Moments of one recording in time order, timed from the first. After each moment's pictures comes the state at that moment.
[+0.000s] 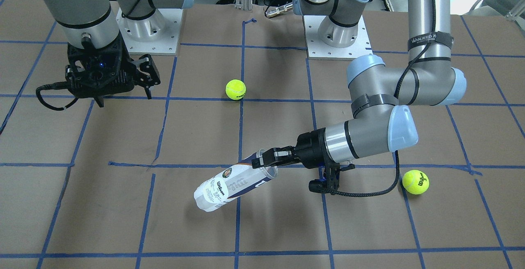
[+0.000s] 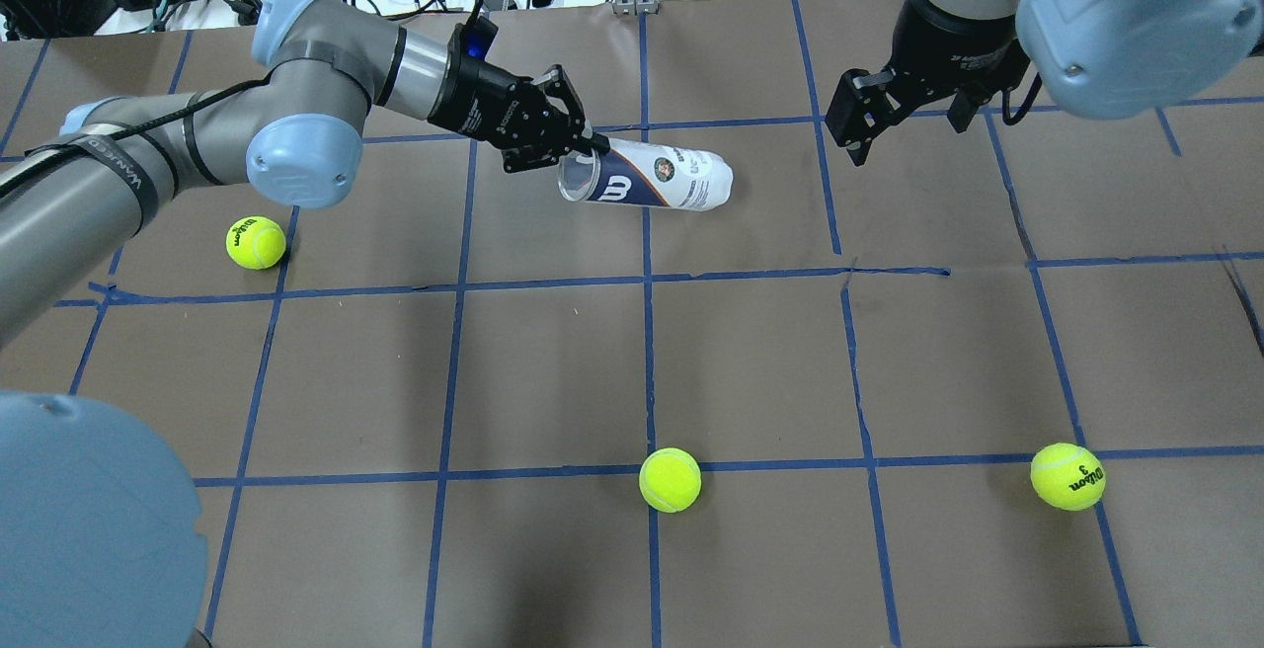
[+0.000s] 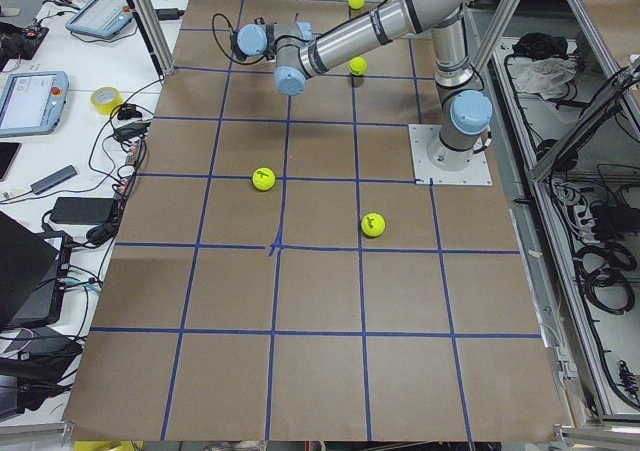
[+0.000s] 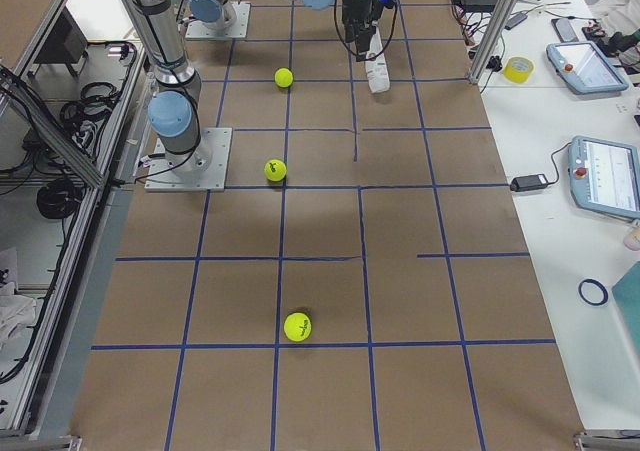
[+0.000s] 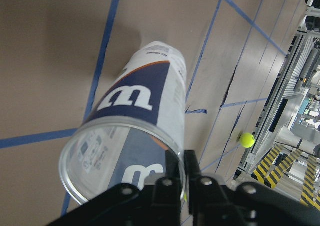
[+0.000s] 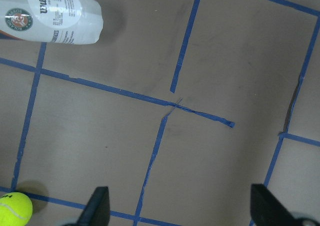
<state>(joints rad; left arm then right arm) -1.57 -2.00 -1.63 -1.07 0.68 -0.28 1.62 -1.49 1.56 -1.68 -1.63 -0.23</state>
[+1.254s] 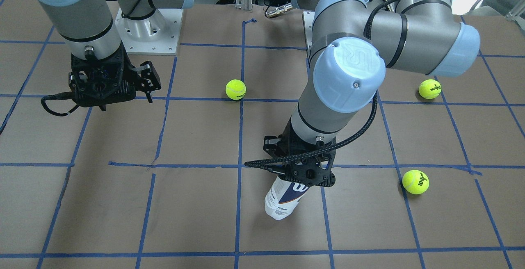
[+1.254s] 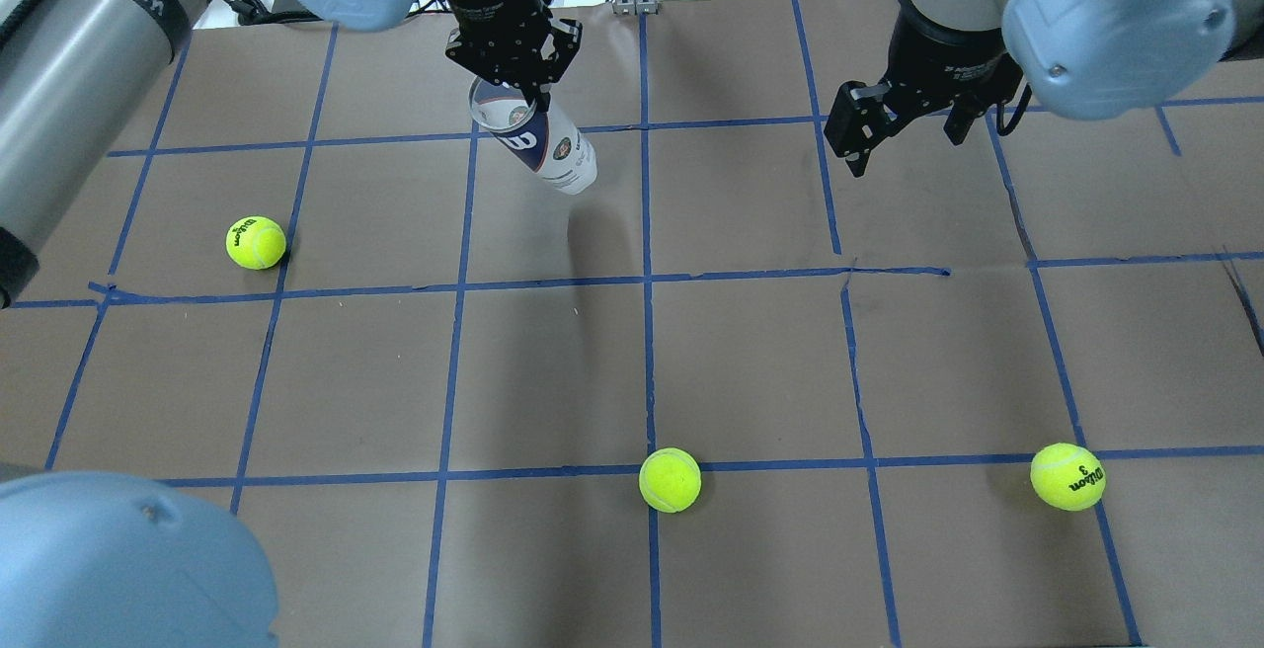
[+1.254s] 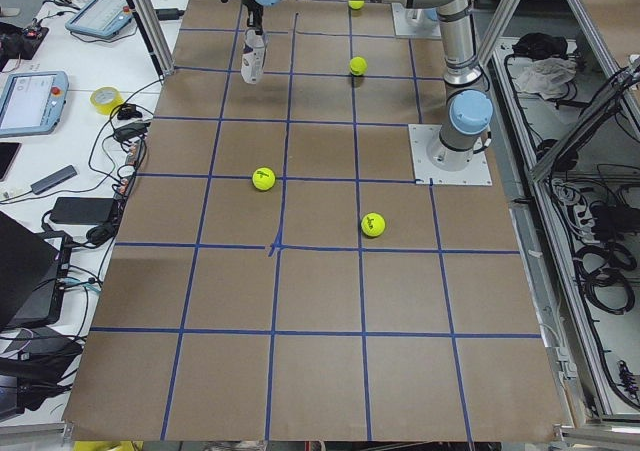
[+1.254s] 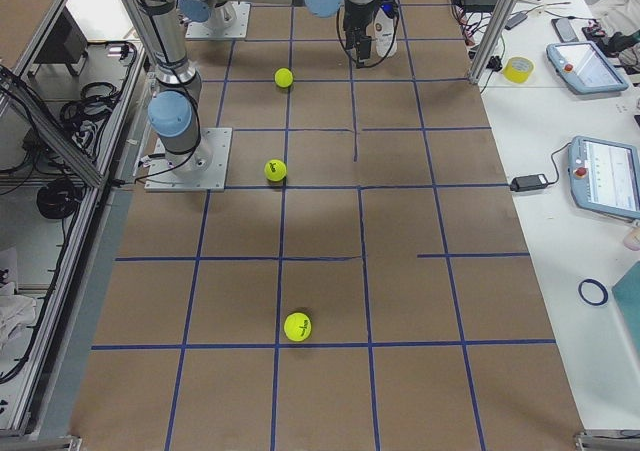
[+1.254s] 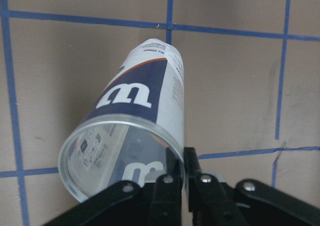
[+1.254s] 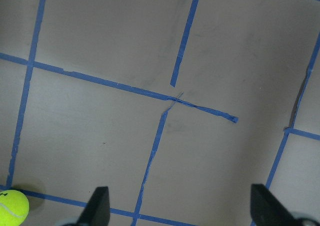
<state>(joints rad) -1.74 -2.04 -1.19 -1.50 1.50 -0.05 1.61 -1.47 1.57 -1.66 -1.63 -0.23</state>
